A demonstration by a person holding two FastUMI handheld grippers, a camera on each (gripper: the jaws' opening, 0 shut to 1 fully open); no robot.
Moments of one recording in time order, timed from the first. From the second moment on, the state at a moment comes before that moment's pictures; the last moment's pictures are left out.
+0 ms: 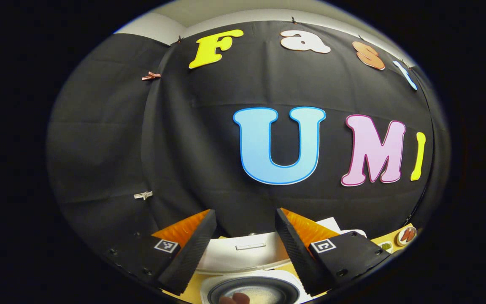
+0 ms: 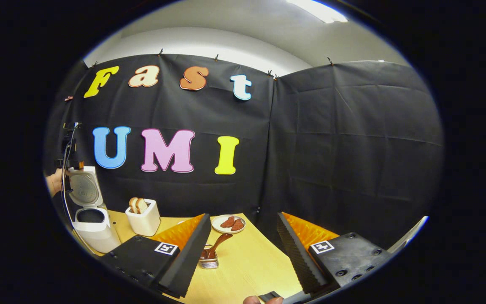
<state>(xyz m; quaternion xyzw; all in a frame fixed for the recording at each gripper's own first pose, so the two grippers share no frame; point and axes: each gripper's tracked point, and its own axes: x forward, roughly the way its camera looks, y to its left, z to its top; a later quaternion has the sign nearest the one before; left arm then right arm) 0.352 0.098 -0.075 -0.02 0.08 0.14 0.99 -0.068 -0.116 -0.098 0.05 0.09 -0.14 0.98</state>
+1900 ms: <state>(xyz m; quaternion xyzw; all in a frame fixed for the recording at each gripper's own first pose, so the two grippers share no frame) 0.212 0.012 -0.278 -0.05 0.25 0.16 0.95 -0.083 -0.127 -0.099 0.09 0.10 -0.09 0.99</state>
